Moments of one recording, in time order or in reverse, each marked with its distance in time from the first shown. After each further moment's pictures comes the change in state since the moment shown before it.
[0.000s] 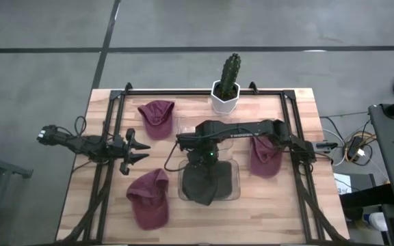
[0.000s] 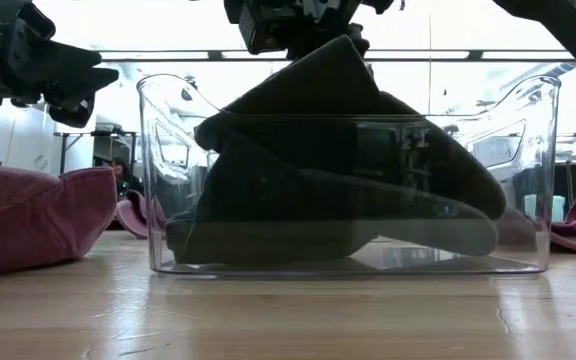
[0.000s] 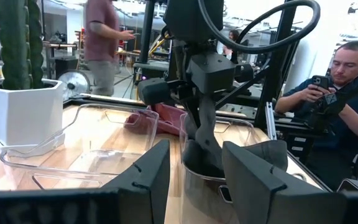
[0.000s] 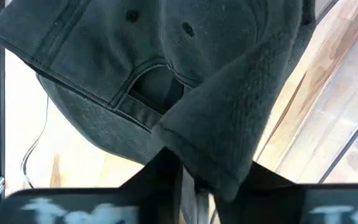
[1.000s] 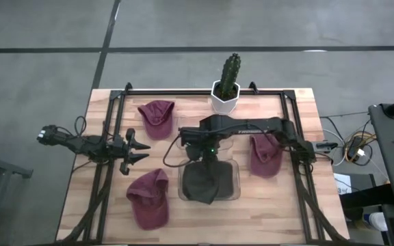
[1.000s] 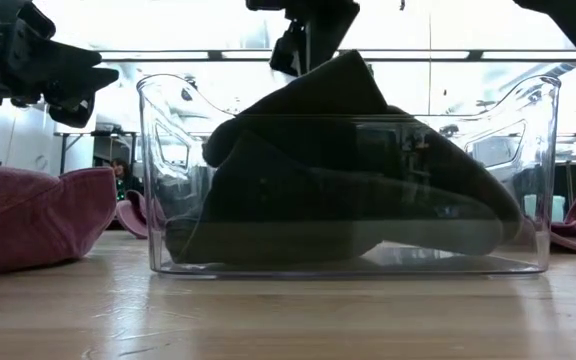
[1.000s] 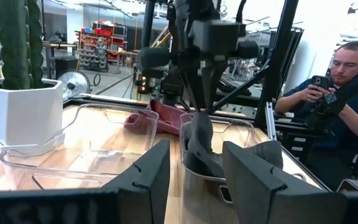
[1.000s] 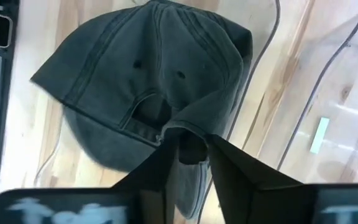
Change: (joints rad) left arm 0.000 0.000 0.000 0.000 0.000 -0.001; right arm 0.002 -0.063 0.051 0.044 0.054 0.058
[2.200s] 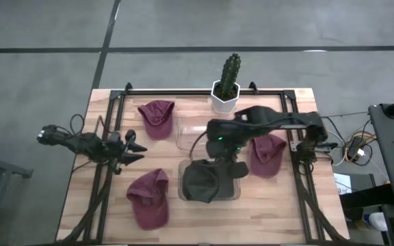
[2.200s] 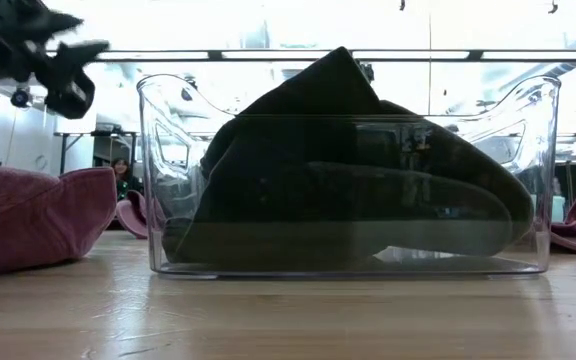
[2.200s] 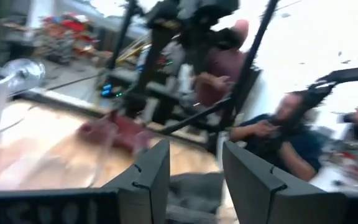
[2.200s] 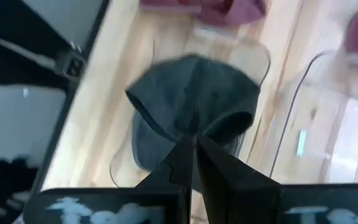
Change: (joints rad) left arm 0.000 0.000 0.048 0.056 0.112 -0.204; right arm 0.086 -0.336 -0.096 0.067 0.028 0.110
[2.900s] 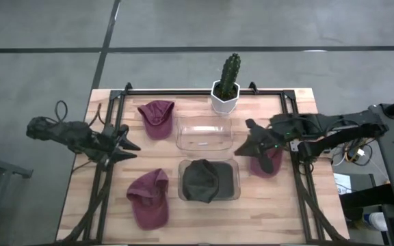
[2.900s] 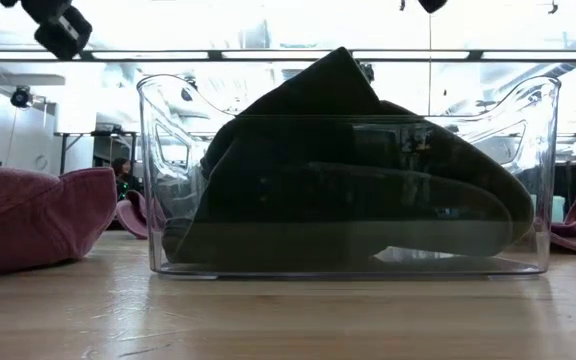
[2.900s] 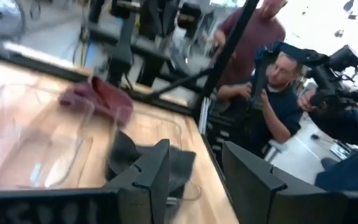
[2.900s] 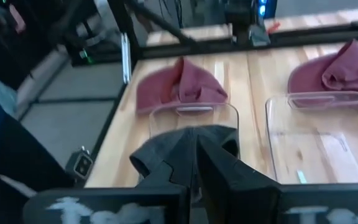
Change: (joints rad) left arm 0.000 0.298 0.477 -0.431 0.106 -0.094; right arm 0.011 -0.821 -1.108 0.956 0.108 0.313
